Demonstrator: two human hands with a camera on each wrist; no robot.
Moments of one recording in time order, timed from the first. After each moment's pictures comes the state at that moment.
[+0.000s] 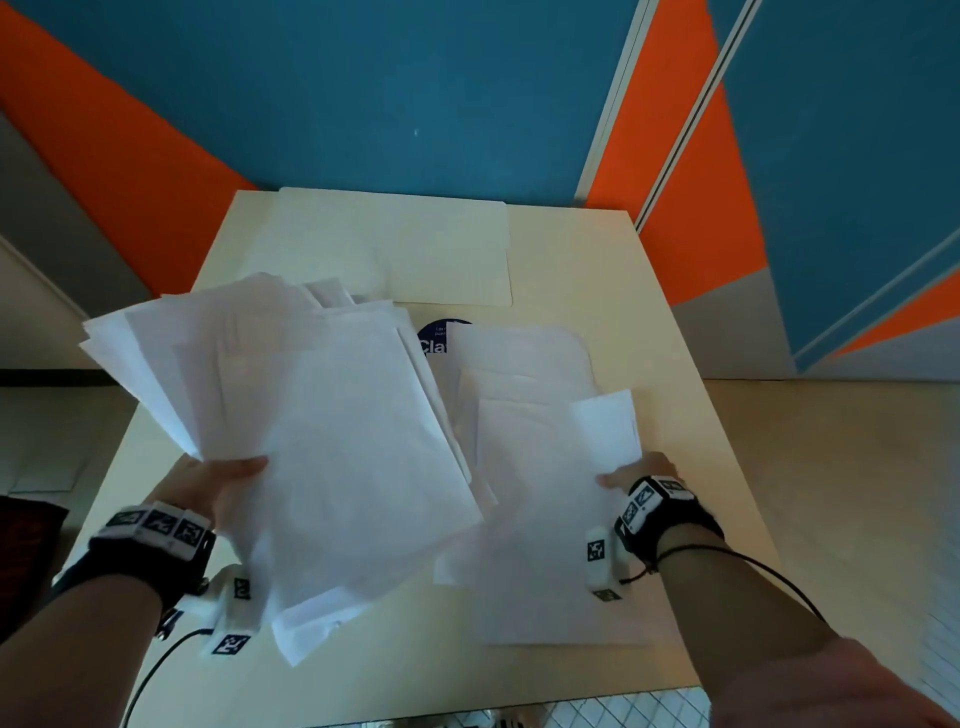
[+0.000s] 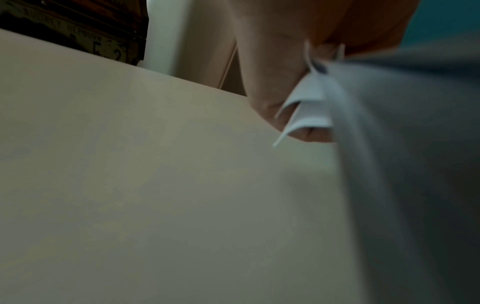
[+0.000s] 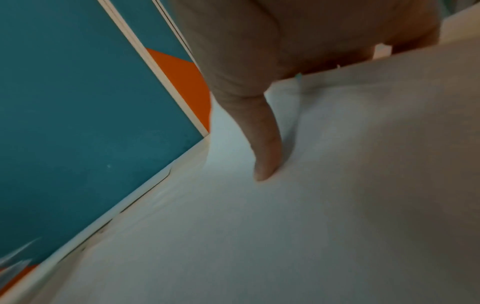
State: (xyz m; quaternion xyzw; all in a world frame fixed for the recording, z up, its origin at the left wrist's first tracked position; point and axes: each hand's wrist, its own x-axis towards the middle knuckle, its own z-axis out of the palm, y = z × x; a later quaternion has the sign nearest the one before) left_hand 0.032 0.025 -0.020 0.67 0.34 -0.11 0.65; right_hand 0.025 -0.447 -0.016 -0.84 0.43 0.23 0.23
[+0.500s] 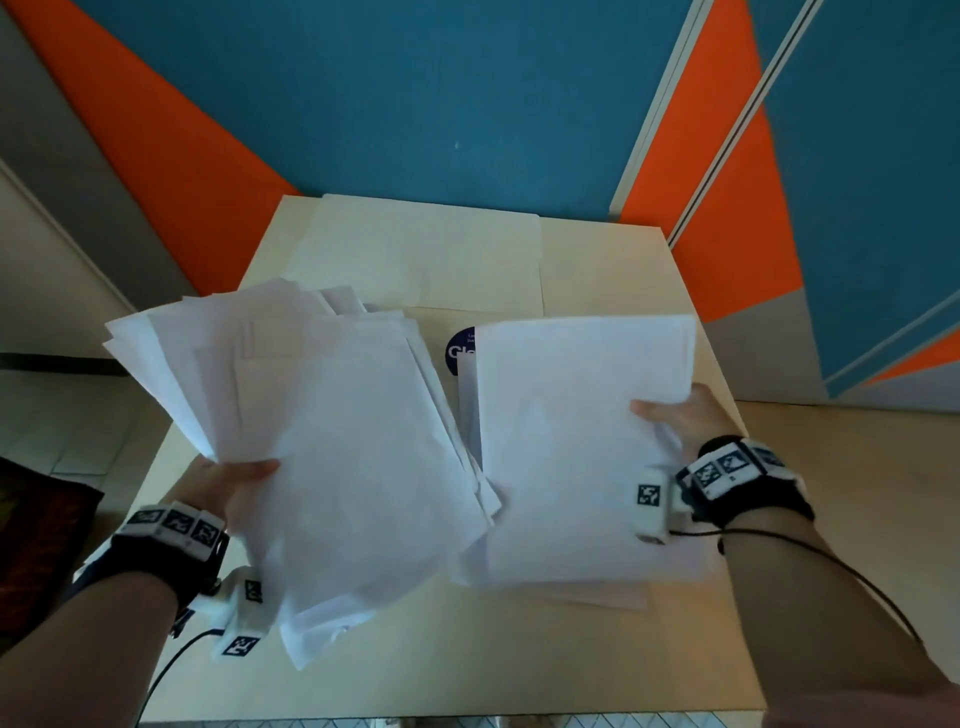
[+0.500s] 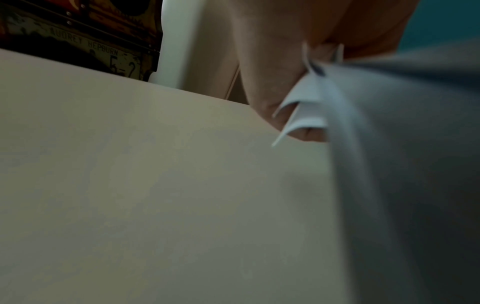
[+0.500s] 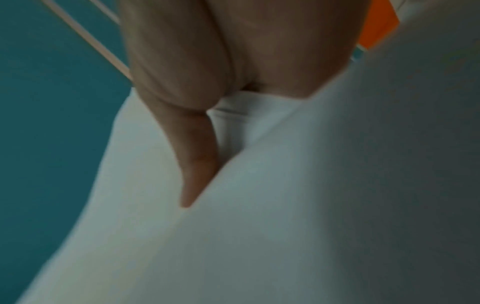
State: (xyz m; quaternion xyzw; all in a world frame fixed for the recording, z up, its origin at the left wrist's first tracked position) left_hand 0.018 0.046 -0.017 0.66 0.34 -0.07 0.66; right_hand 0.054 -0.434 0.070 -0.76 0.25 0.06 0.59
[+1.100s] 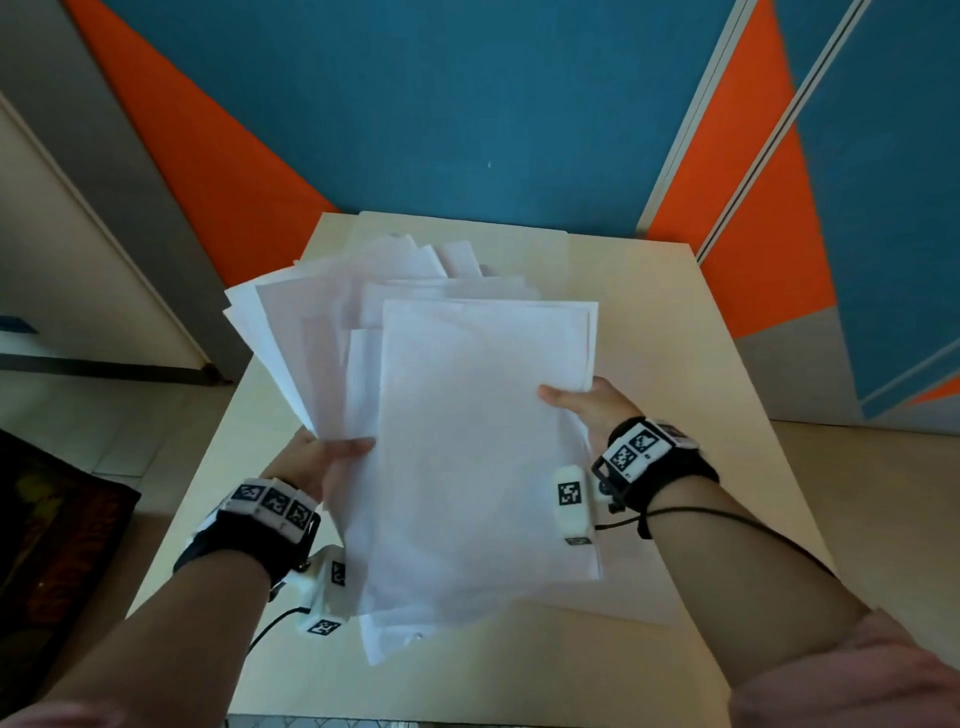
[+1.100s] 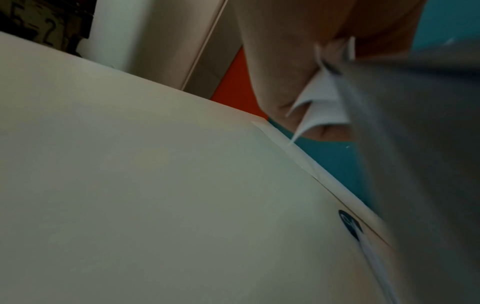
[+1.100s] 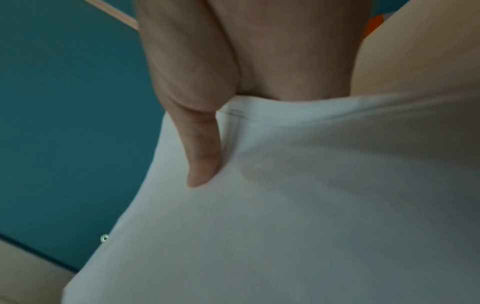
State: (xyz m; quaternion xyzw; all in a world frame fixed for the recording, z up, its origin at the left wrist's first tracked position) left_hand 0.029 -0.010 0.025 0.63 0.21 -0.11 0.74; right_hand 0.073 -0.312 0.074 -0.72 0.17 0.17 0.65
